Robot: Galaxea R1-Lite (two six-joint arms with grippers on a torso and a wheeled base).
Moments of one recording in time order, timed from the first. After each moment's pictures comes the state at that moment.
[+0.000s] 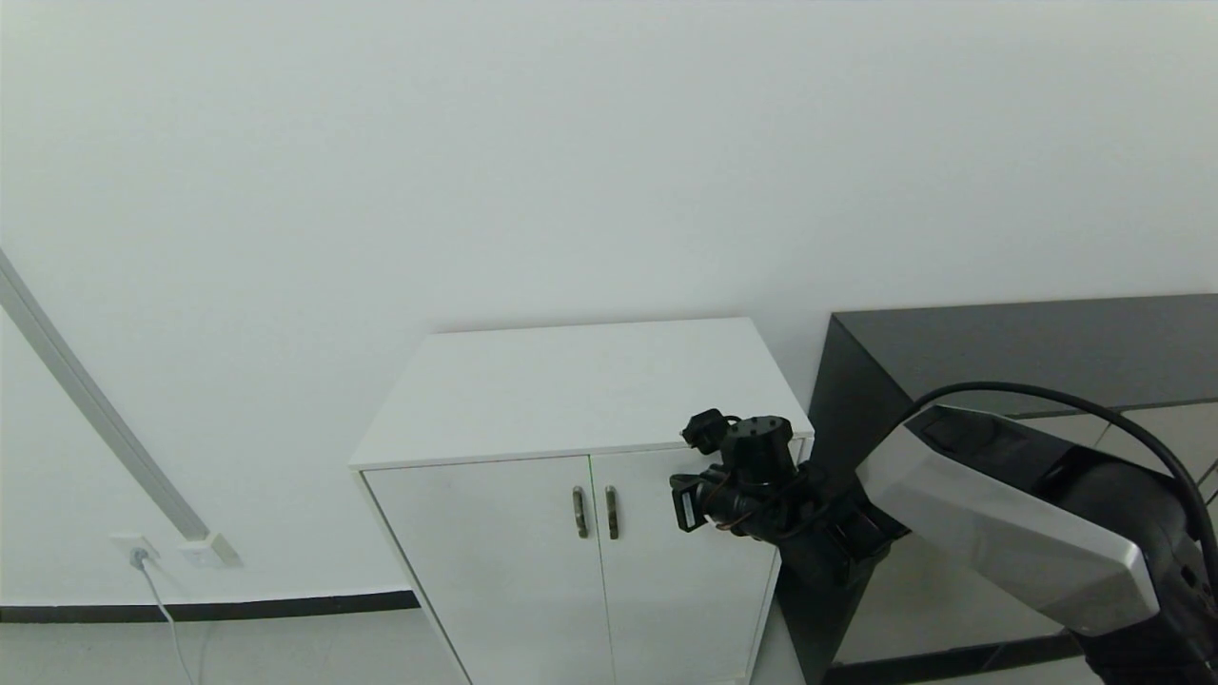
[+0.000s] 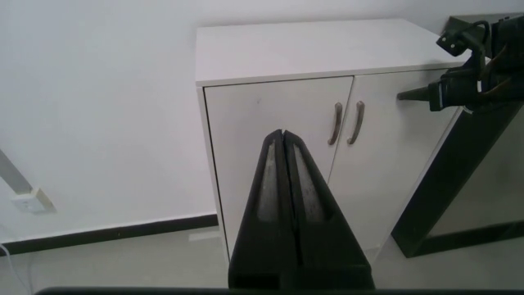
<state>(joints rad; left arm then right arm) 0.00 0.00 0.00 0.00 -0.04 0.00 0.60 2.49 -1.31 -0.79 0.04 0.06</state>
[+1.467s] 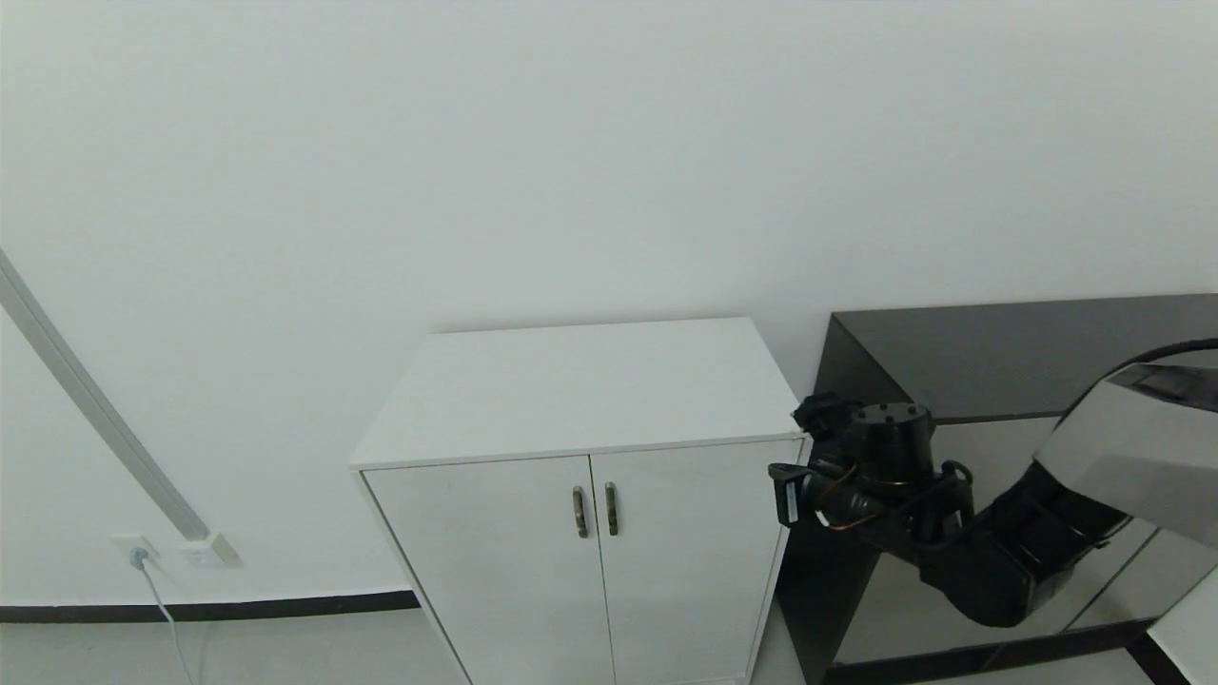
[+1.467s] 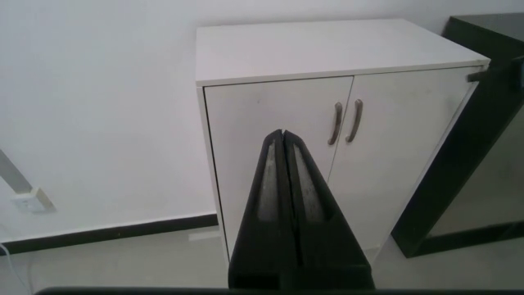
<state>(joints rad) 0.00 0.00 0.00 0.00 -0.04 0.00 0.48 2.13 -0.80 -0.95 -0.05 0.07</state>
